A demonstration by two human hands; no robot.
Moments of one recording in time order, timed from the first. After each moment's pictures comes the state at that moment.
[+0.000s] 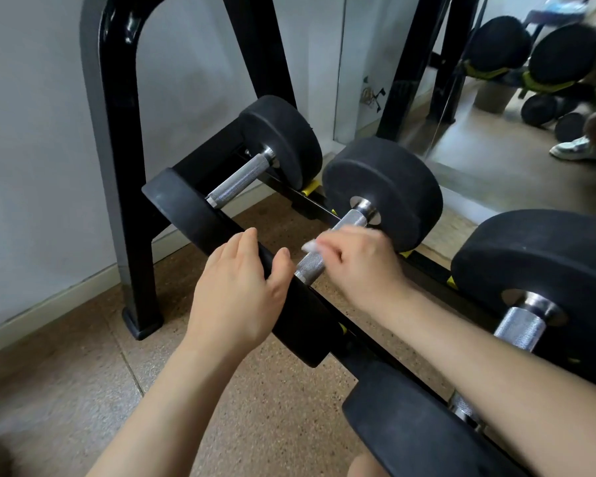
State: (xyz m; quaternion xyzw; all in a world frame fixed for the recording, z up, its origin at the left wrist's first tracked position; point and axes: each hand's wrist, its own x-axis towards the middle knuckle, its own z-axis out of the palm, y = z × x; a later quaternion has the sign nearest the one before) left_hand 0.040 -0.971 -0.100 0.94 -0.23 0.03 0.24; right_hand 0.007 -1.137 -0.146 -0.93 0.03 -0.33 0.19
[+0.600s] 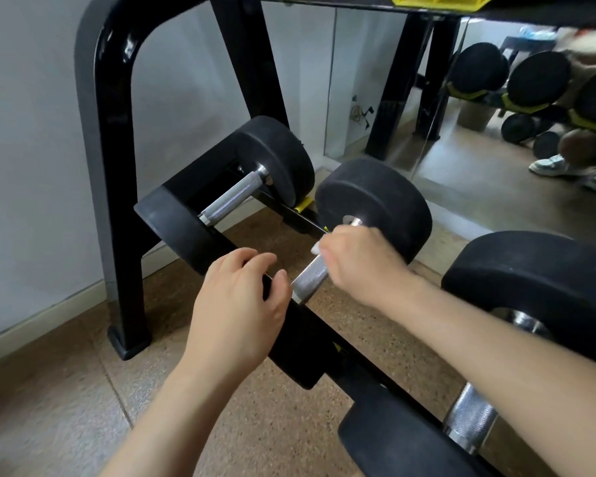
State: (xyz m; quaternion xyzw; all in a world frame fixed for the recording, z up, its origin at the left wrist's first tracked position) left_hand 0.045 -0.971 -0.101 0.92 -0.28 0.06 0.26; right_hand 0.018 -1.157 -0.111 -0.99 0.02 -0.12 -0.03
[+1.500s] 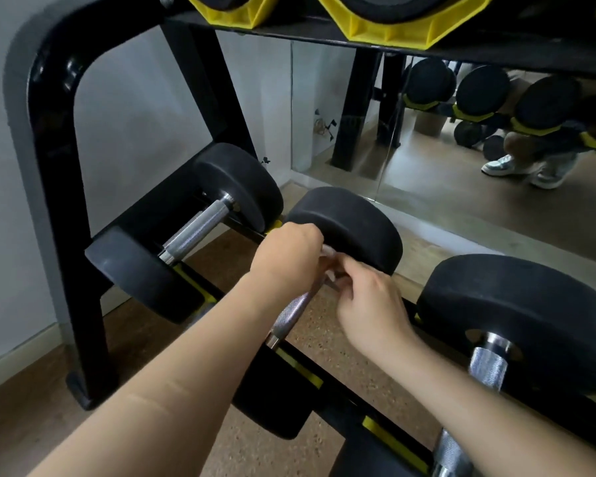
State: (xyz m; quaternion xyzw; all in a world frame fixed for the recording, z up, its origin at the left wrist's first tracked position) left_hand 0.108 -1.097 -0.076 0.86 -0.50 0.01 0.09; right_hand -0.015 -1.157 -0.119 -0.91 0.24 -0.24 0.24
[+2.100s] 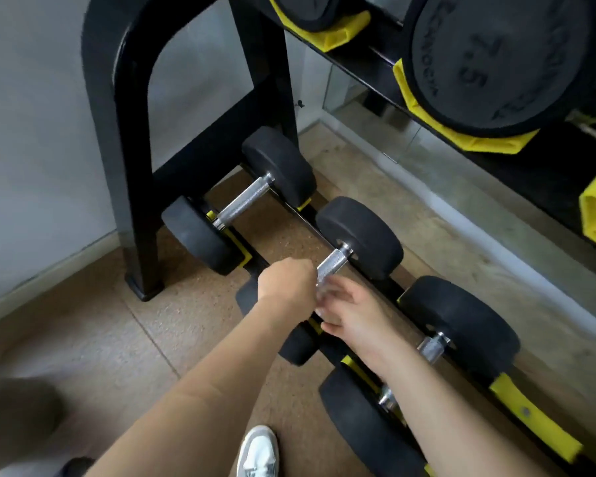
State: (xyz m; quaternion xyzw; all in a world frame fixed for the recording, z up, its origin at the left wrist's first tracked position) left_hand 0.086 -1.033 -0.012 0.91 -0.34 -0.24 0.05; right_hand -0.017 -1.102 -0.011 -0.60 0.44 0.06 0.67
